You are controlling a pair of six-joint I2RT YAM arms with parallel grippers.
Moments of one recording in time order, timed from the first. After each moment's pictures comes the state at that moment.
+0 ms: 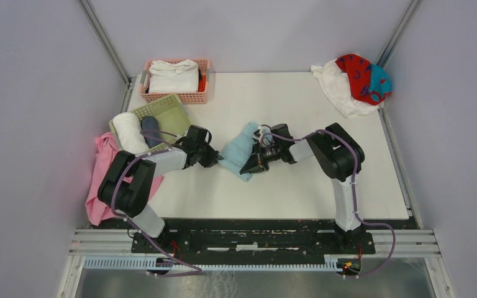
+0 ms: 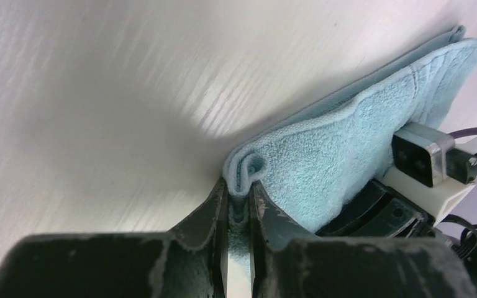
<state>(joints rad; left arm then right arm) -0.40 1.64 0.77 -0.06 0.05 -1.14 0.50 2.14 0.99 0.35 -1.05 0.85</state>
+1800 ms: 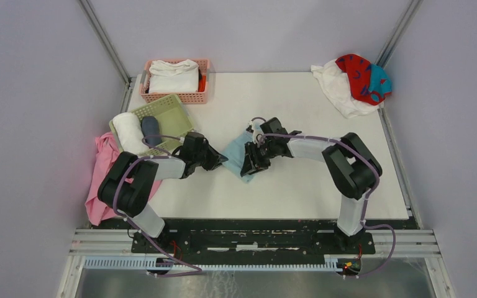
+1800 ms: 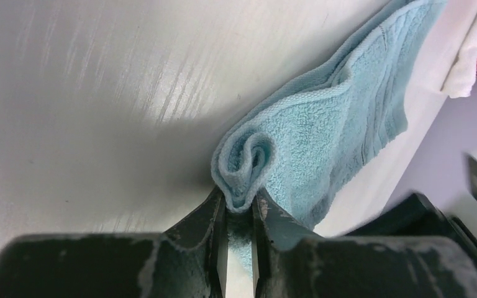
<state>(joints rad) -0.39 1.63 0.59 0.27 0.18 -1.11 0.59 1.94 1.09 -0.16 -0.74 0.50</state>
